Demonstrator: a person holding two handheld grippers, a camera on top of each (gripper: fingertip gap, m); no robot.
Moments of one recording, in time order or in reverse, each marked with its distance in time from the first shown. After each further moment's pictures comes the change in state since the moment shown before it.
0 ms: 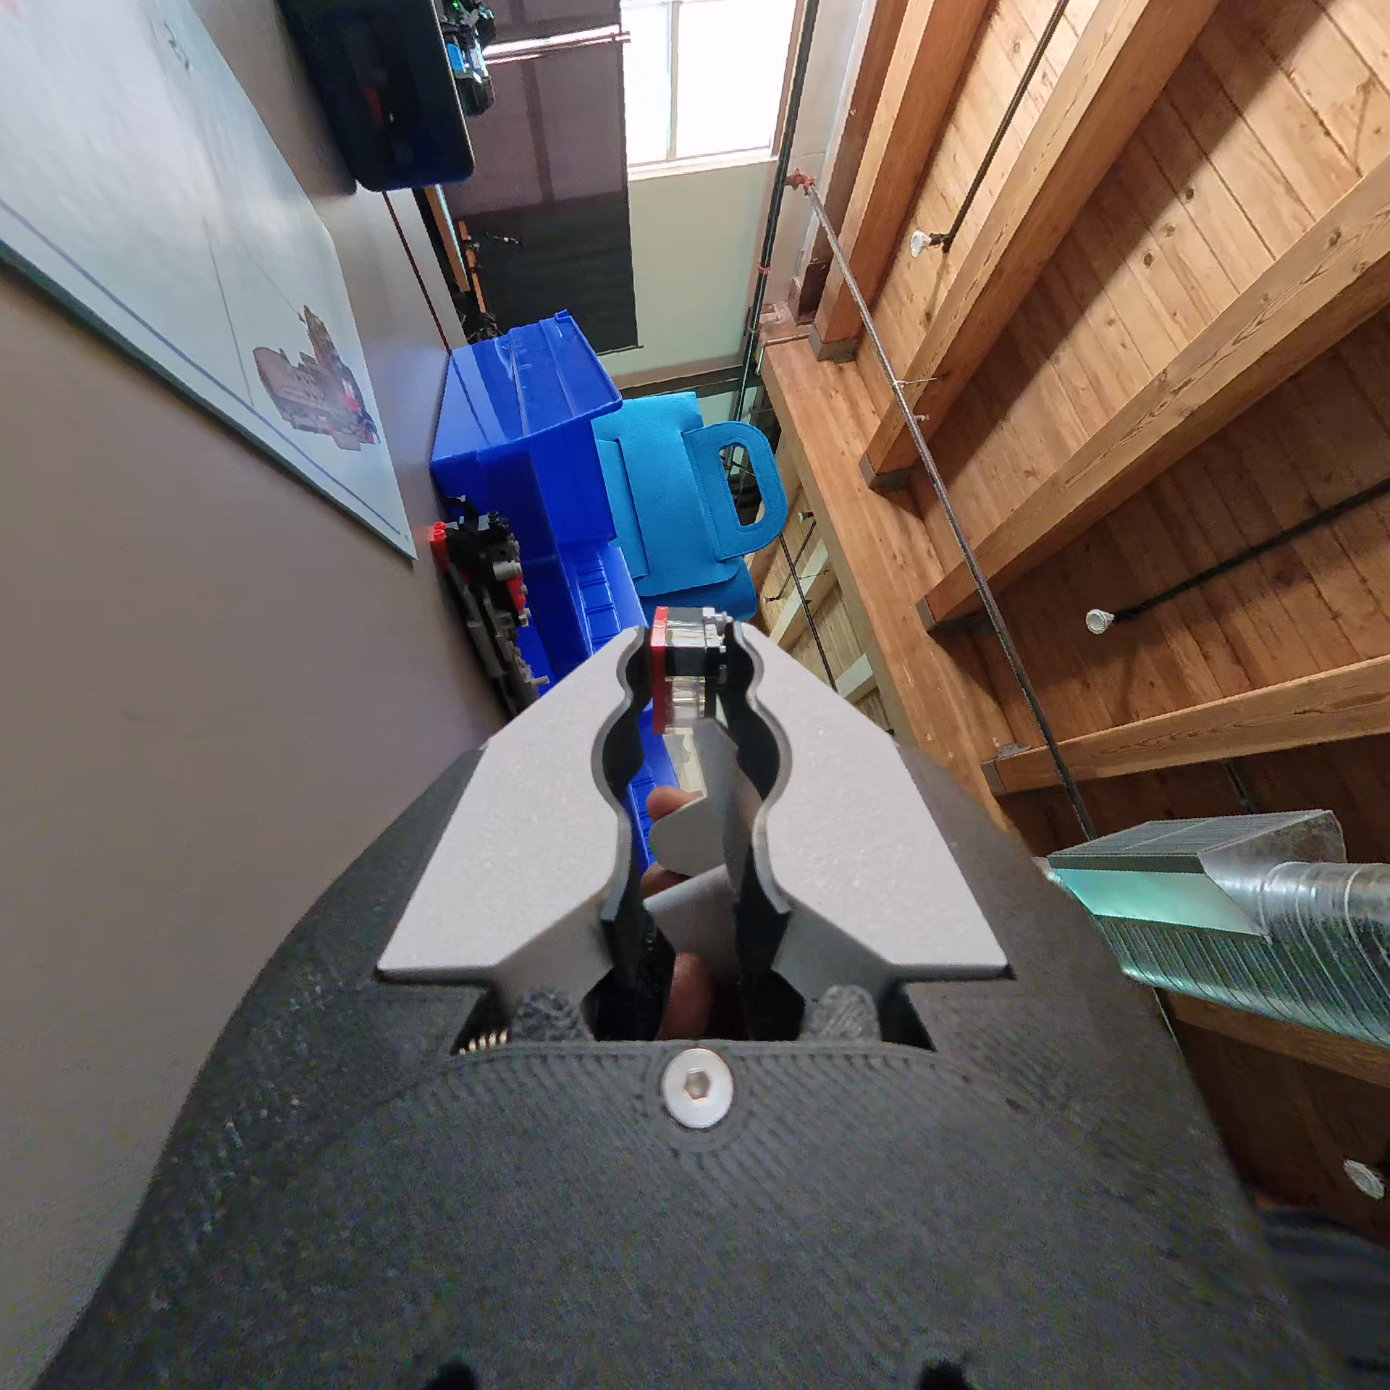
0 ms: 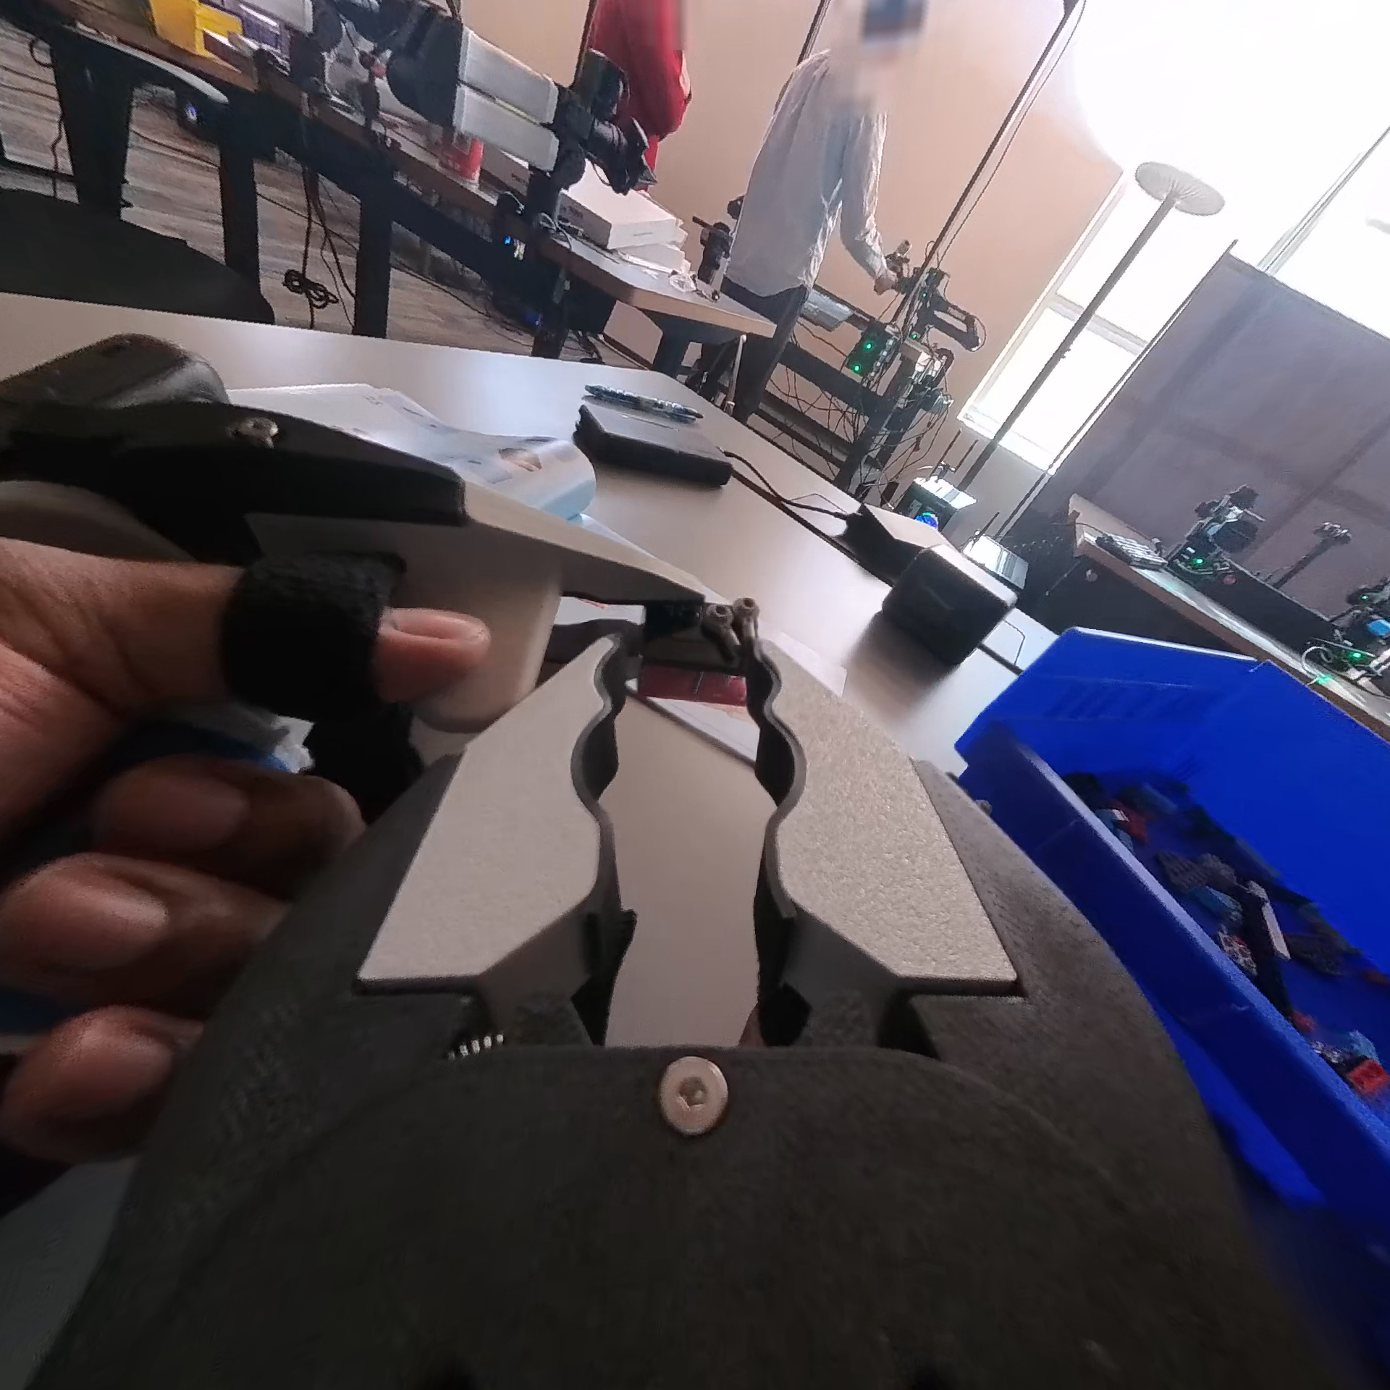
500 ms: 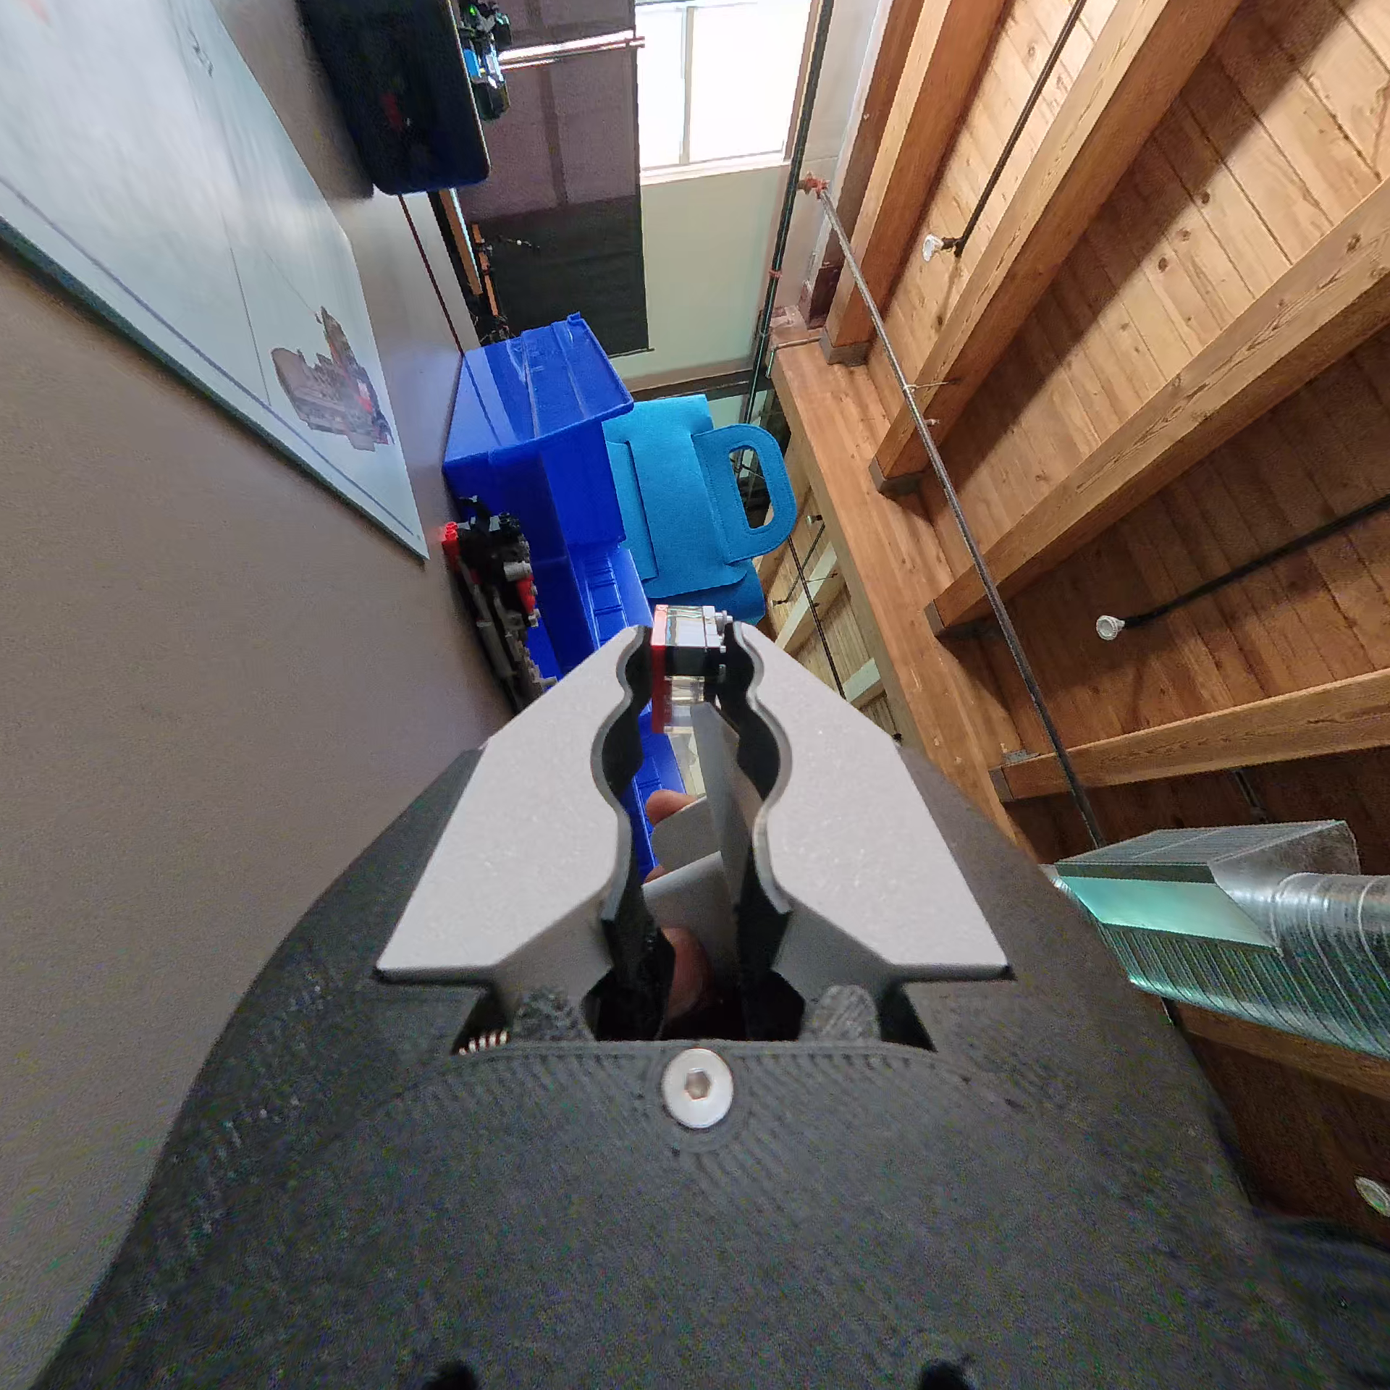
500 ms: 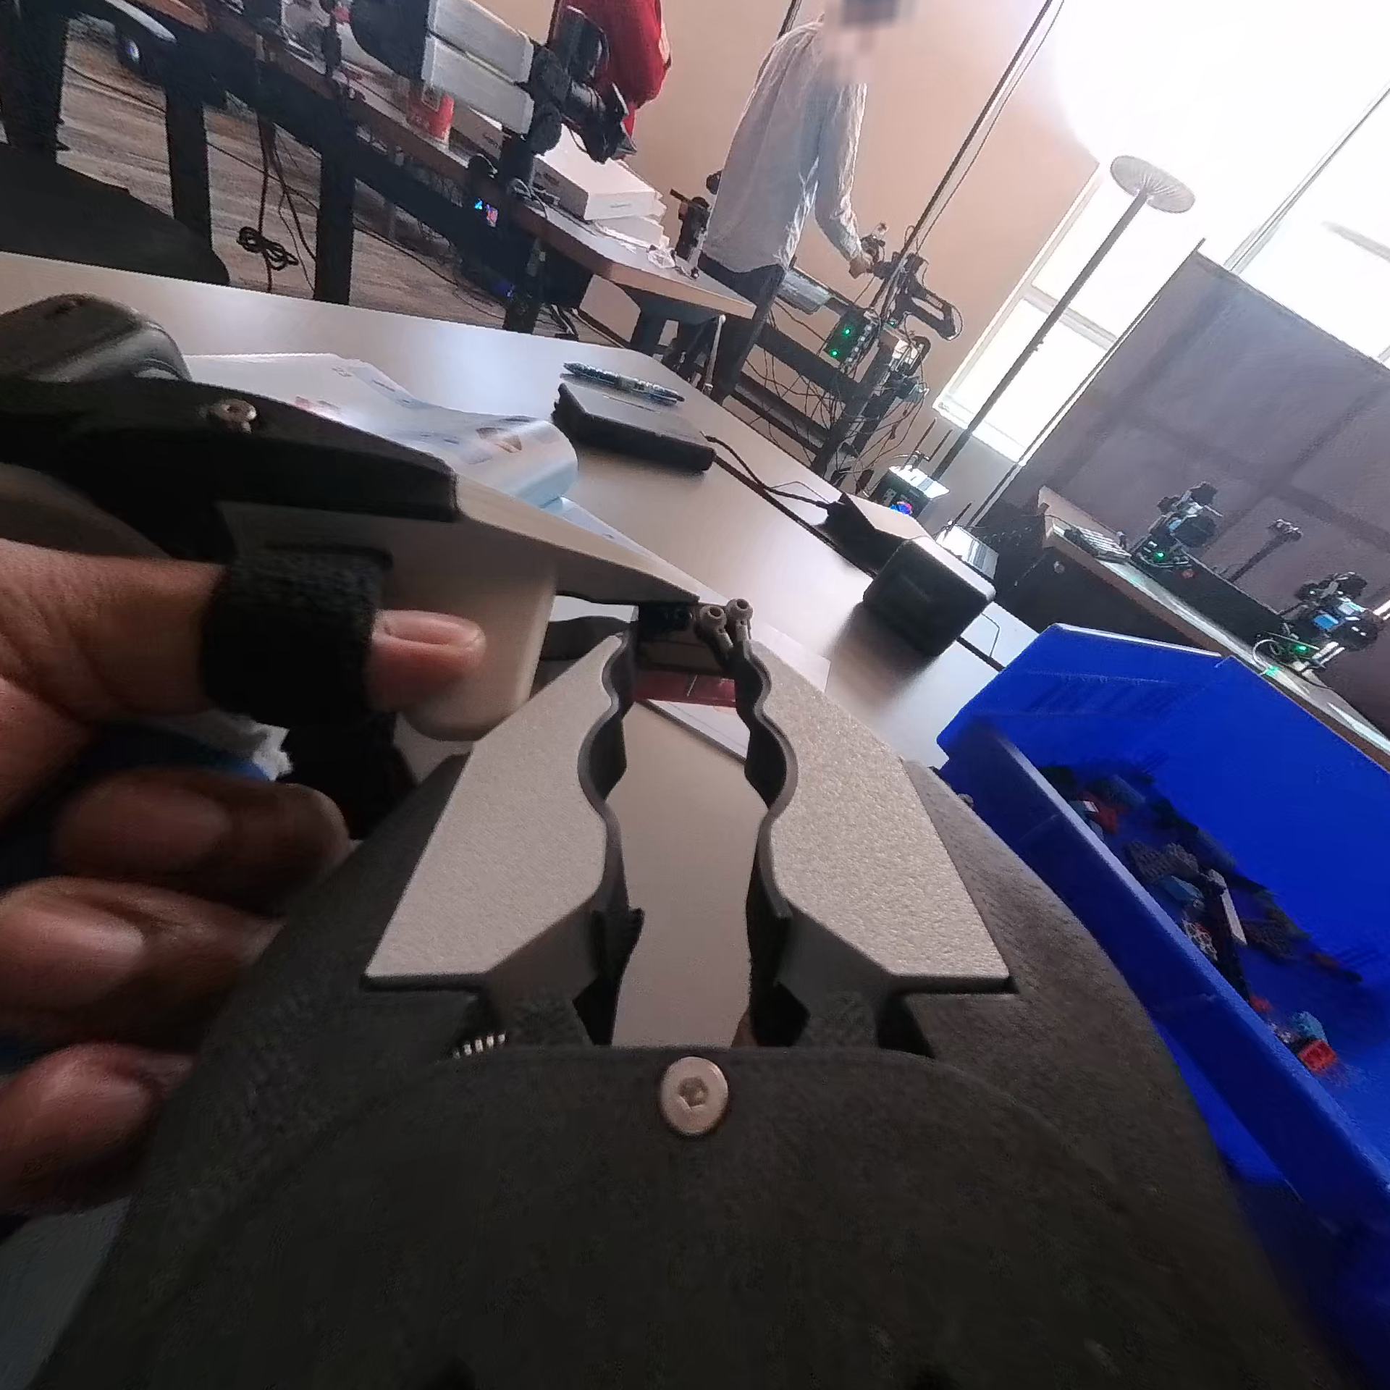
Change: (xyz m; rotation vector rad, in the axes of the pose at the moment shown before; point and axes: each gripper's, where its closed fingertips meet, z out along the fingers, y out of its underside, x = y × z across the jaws) left arm -0.003 -0.001 0.000 0.004 -0.015 -0.003; right arm 0.001 0.003 0.002 -0.024 0.033 -0.032
